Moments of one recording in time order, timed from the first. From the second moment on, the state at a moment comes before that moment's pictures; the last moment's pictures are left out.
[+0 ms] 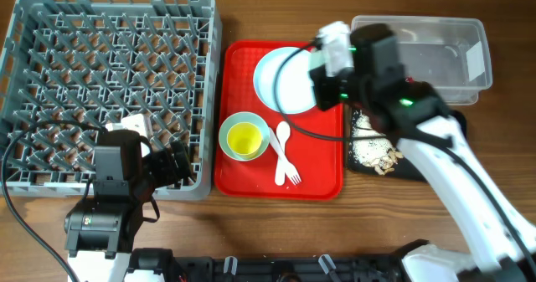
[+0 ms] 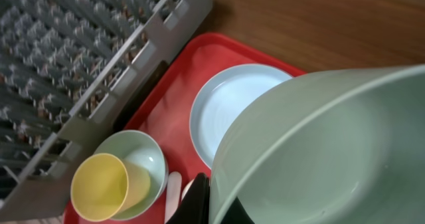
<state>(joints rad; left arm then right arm) -0.06 0.77 0.75 -0.88 0.01 -0.32 0.43 1.45 1.28 -0.61 -0.18 0.01</state>
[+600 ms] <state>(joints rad) -0.06 0.77 0.75 -0.88 0.01 -0.32 0.53 1.91 1.28 -0.51 -0.16 0.12</state>
